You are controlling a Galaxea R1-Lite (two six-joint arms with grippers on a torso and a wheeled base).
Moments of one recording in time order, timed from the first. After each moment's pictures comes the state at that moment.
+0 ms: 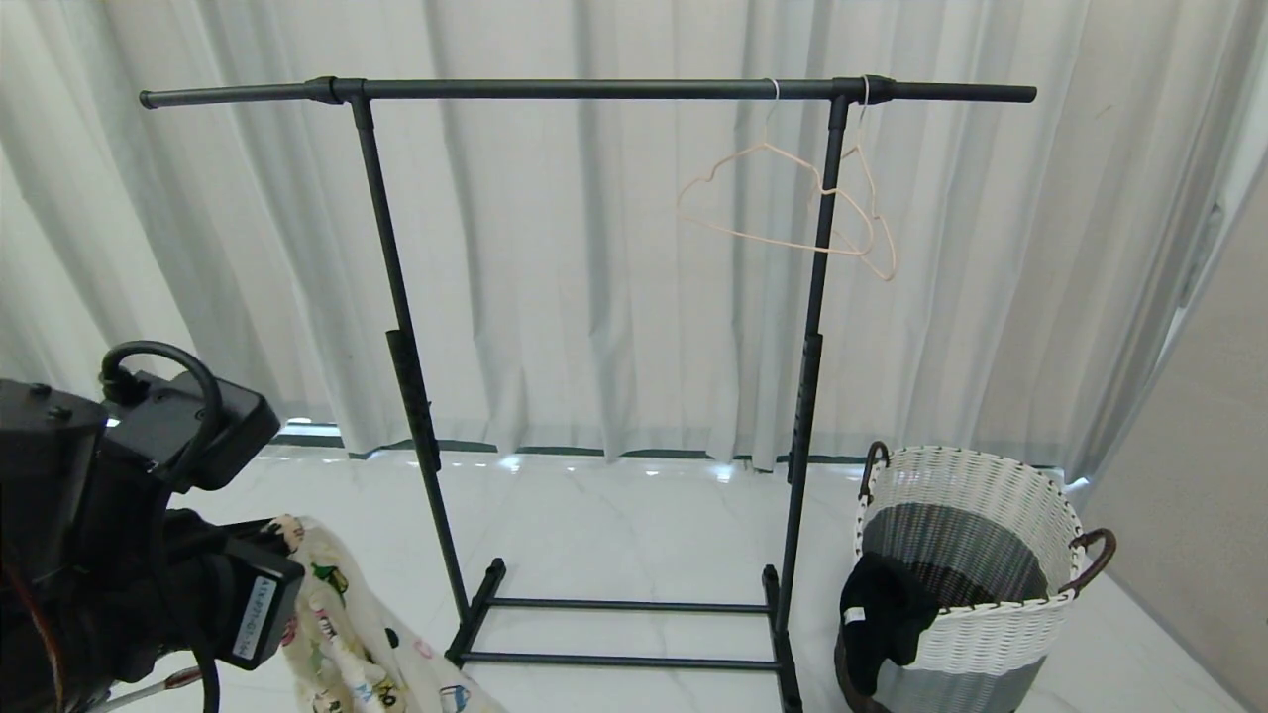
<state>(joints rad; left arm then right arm) -0.48 1.15 -0.66 0.16 0.42 0.12 0.30 1.06 -0.90 0.74 -0.50 0.05</state>
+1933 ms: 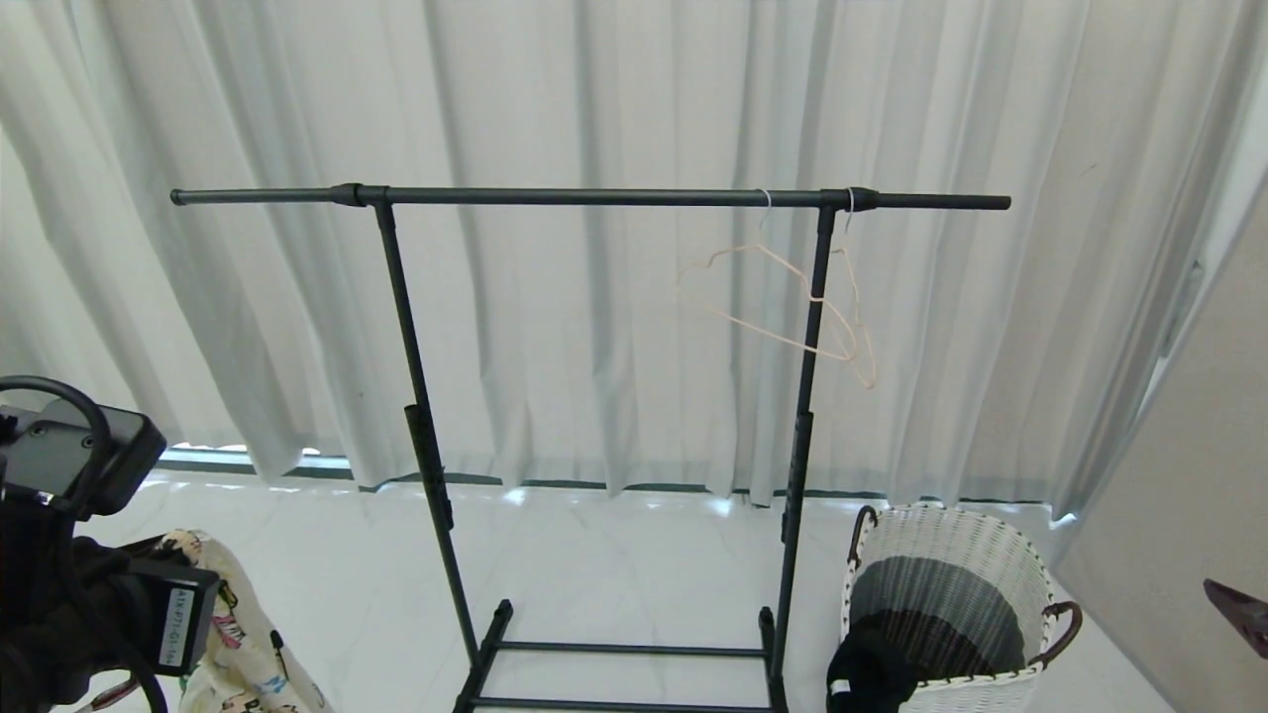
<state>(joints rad) -0.36 1.07 -0.54 0.05 0.55 0.12 0.20 0.97 -0.48 0.02 -0.43 -0.19</state>
